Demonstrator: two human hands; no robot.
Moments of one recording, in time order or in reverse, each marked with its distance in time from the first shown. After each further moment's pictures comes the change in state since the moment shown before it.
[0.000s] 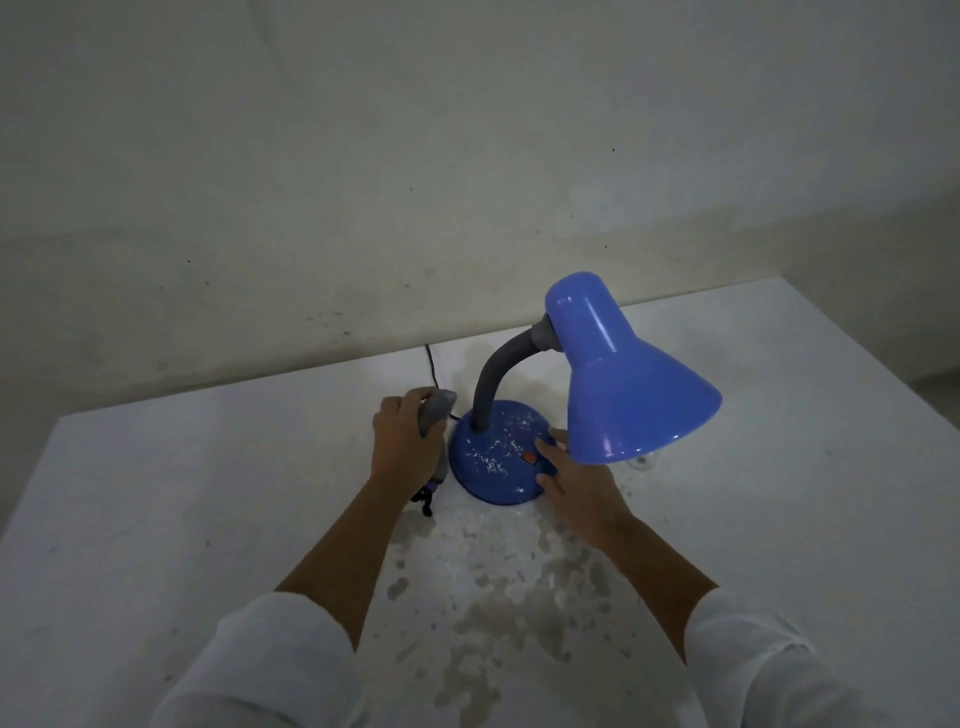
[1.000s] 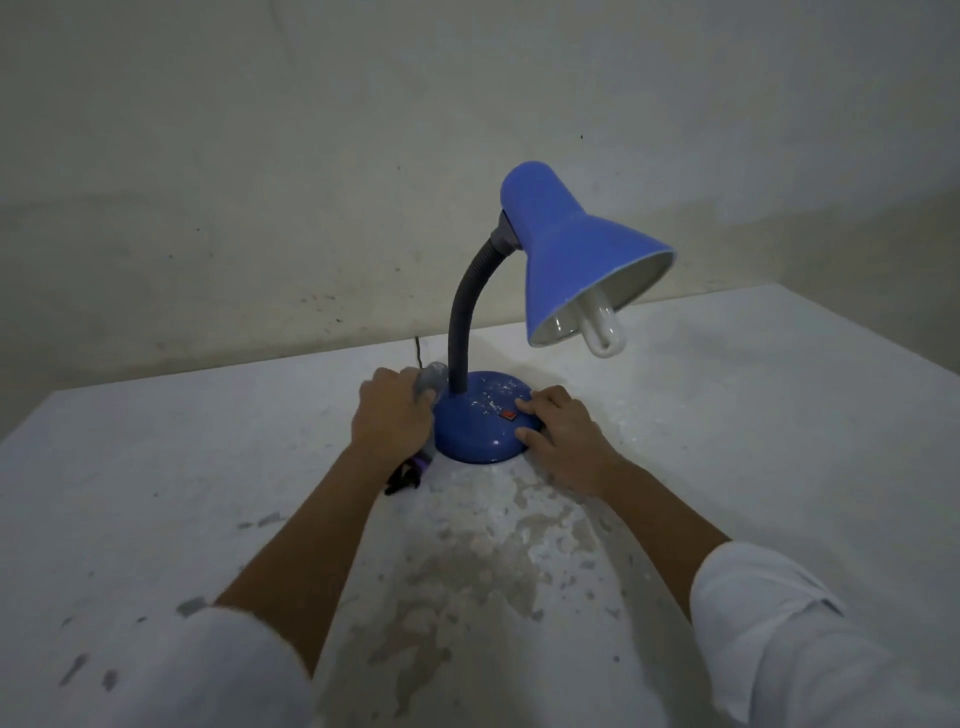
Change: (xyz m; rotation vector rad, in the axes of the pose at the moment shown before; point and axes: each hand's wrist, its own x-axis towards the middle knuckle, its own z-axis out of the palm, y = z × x) left_hand -0.030 -0.016 0.048 0.257 0.190 0.157; right_hand 0.014 0.040 0.012 -0.126 0.196 -0.347
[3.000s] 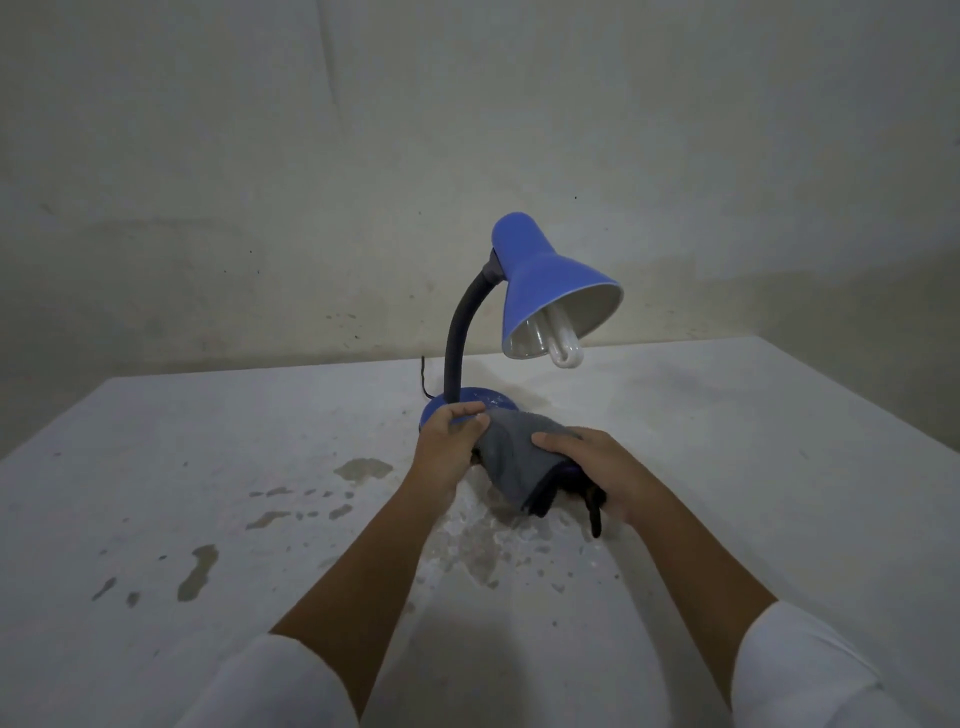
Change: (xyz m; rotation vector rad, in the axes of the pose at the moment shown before) left_hand -0.071 0.072 0.024 -1.135 -0.025 -0.275; right_hand -0.061 -0.003 -0.059 0.916 -0.144 0.339
